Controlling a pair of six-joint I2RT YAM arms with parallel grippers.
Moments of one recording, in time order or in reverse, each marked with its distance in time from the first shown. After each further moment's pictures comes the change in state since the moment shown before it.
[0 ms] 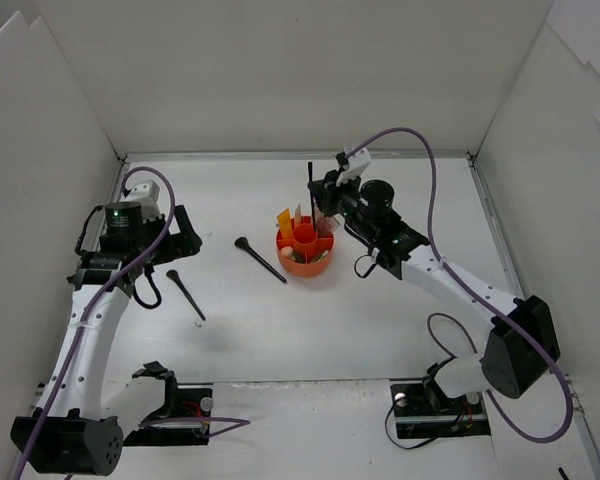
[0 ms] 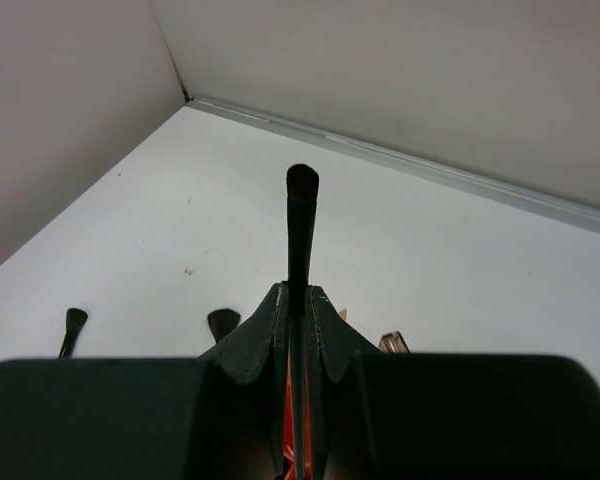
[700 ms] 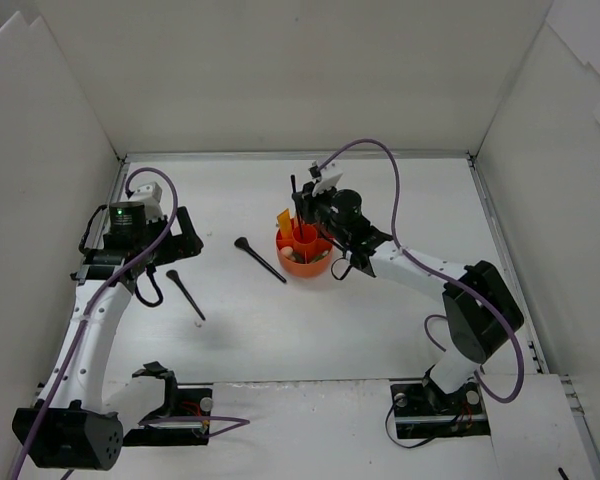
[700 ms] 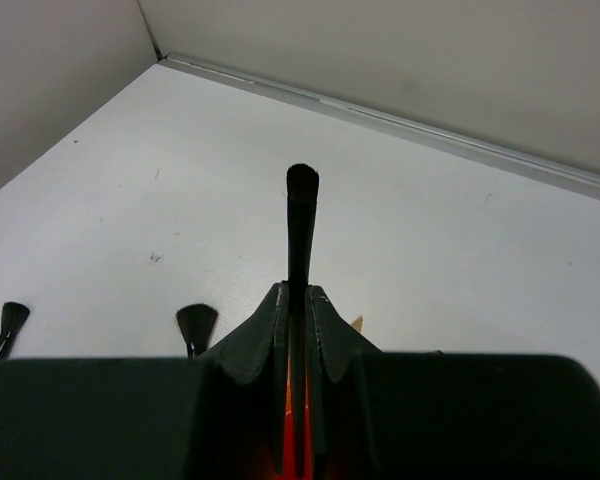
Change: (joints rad) left arm 0.000 0.034 -0.011 0.000 0.001 -0.002; right arm 0.057 0.258 -0.001 0.227 0.055 -0.035
